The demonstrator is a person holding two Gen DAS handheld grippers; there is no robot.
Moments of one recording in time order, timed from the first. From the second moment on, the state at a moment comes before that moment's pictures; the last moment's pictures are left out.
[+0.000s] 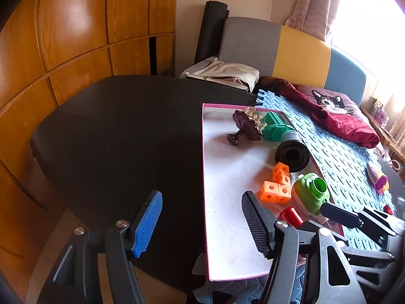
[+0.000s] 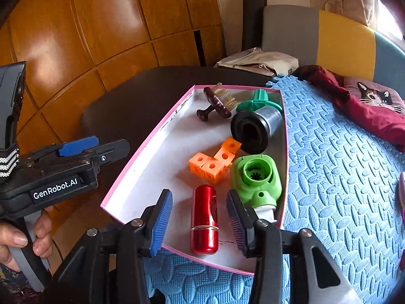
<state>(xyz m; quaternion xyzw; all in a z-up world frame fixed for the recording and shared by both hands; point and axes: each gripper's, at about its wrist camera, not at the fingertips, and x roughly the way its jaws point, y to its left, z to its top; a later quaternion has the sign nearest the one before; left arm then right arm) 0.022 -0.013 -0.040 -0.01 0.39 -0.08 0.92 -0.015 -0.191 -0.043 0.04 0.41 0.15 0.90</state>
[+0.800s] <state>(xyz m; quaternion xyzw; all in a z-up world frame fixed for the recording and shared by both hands) 0.015 -0.059 -0.025 0.04 0.37 -0.13 0.92 -0.052 -0.387 0.000 0.12 0.35 -0.07 0.93</state>
